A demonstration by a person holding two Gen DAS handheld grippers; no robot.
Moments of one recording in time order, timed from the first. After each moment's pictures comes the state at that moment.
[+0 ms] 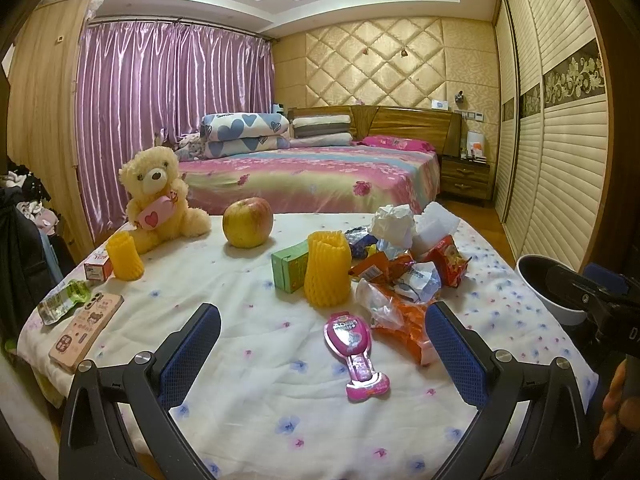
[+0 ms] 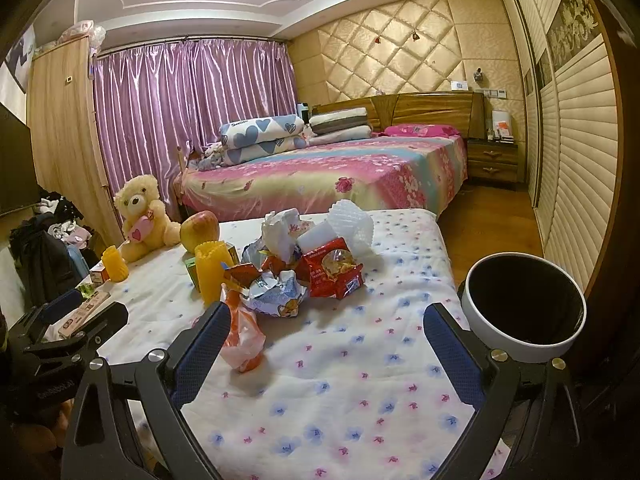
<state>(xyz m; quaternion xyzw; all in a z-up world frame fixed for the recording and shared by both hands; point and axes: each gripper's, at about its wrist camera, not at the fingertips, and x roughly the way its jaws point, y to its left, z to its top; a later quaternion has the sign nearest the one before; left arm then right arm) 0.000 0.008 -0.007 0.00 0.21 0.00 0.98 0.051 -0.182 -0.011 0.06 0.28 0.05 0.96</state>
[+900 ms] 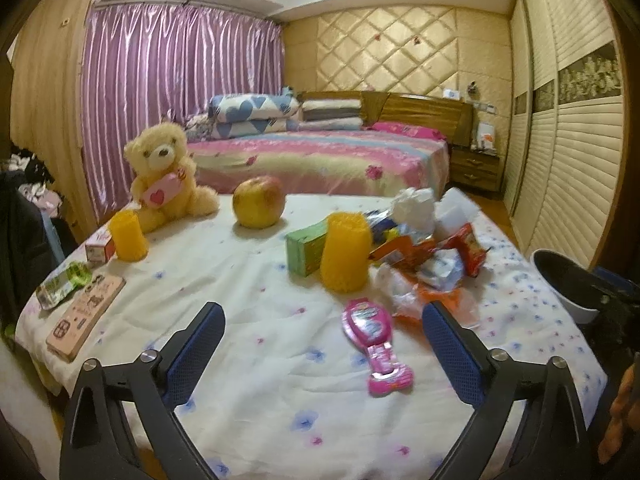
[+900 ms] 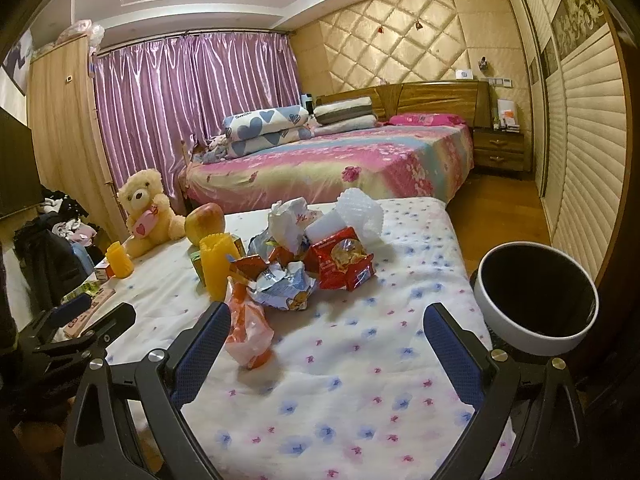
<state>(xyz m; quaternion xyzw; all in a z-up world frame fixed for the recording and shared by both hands) 0.022 0.026 -0.021 -0.02 0.25 0.02 0.97 0.059 -0.178 -0.018 0.07 0.30 0.07 0.95</state>
